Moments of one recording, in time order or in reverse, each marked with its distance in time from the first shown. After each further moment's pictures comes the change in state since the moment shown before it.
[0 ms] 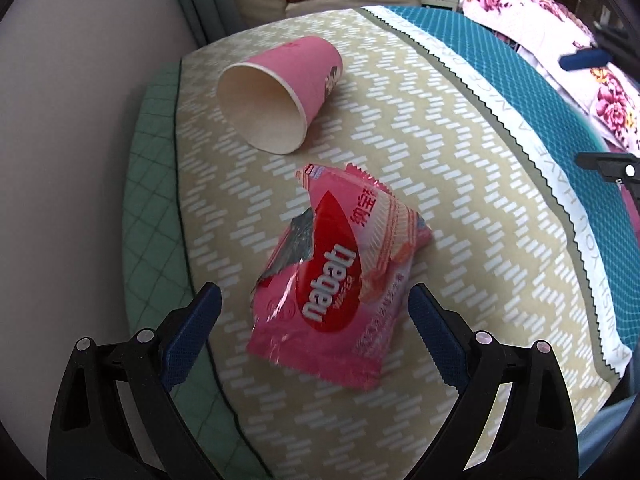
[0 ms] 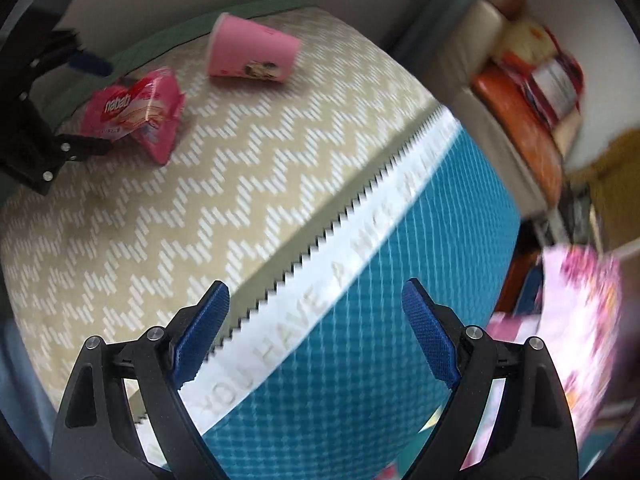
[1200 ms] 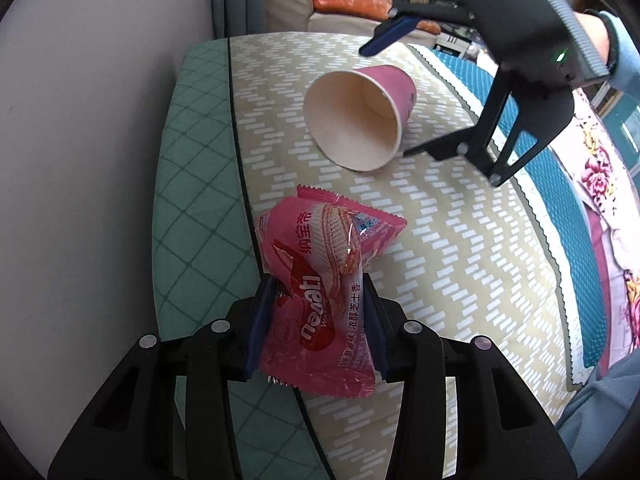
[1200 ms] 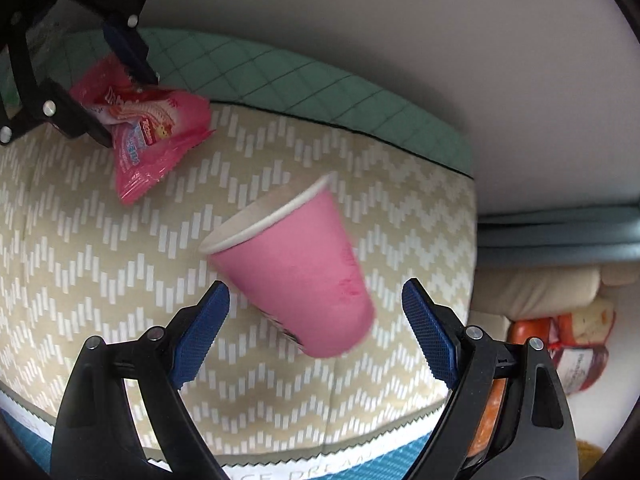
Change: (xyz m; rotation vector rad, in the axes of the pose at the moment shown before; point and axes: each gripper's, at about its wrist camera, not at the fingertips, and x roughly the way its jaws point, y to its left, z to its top) left arm 0.008 0.091 0.008 -0.165 -0.041 -0.170; right arm 0.096 0.052 0.201 -0.785 -0.083 0.109
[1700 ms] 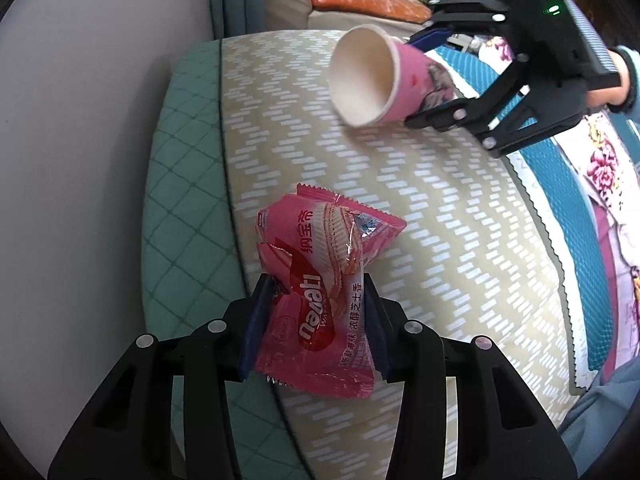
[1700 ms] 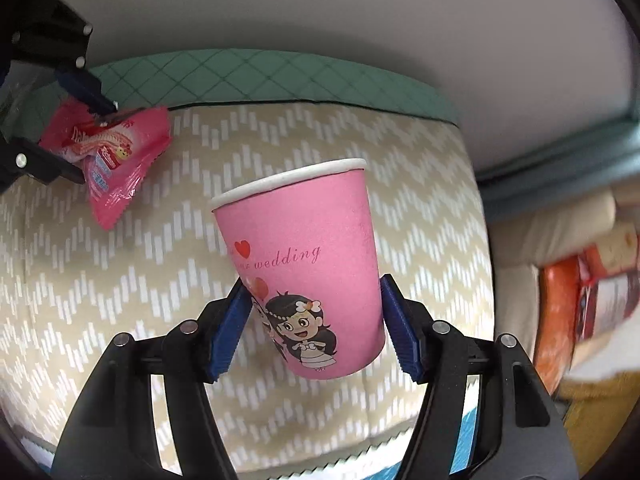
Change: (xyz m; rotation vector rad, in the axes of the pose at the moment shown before) left arm 0.000 -0.026 -0.004 0.023 0.009 0.037; right arm -0.012 -0.019 -0.040 0.345 -0.042 -0.007
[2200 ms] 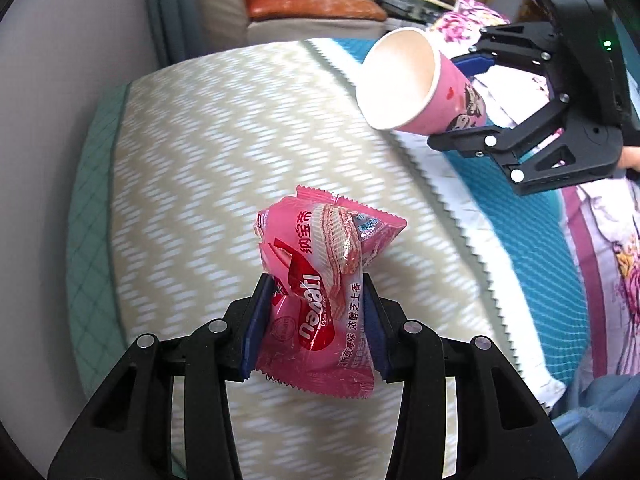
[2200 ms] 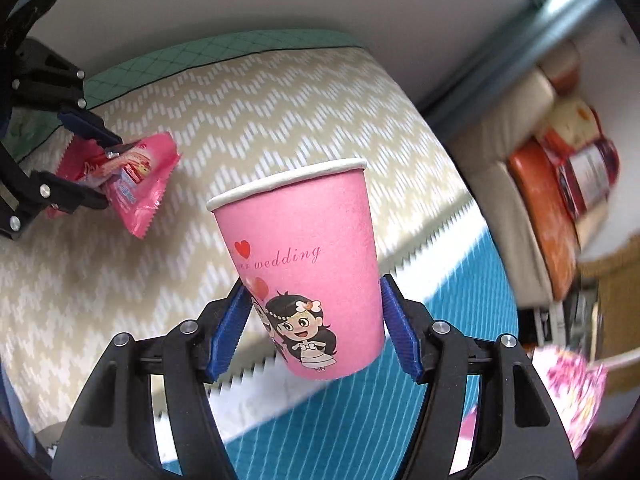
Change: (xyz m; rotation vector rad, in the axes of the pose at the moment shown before) left arm -0.010 -0.114 0.010 0.118 -0.018 -0.064; right arm -0.072 0.015 -0.121 0.326 -0.008 -0.078
